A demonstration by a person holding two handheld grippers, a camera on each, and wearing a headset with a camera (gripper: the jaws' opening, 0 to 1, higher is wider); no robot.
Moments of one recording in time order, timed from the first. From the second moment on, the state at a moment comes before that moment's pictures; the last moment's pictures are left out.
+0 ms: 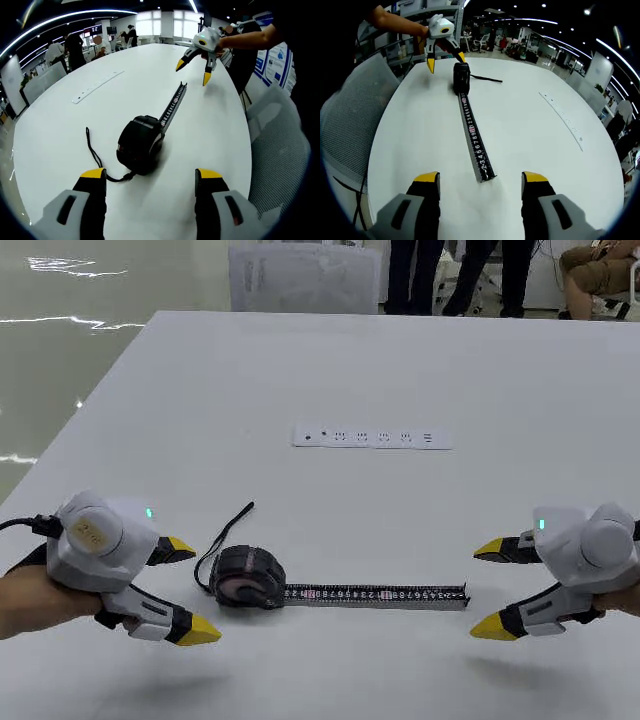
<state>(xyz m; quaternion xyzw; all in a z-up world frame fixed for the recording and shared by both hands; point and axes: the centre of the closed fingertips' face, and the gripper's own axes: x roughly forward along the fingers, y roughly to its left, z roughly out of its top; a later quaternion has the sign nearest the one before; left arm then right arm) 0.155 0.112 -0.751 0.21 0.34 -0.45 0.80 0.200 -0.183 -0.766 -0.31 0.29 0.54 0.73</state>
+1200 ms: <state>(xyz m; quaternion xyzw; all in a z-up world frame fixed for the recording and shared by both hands) 0.131 0.116 -0.718 0.13 0.31 -0.34 0.88 0.165 -0.187 -0.723 -0.21 0.28 0.42 0.84</state>
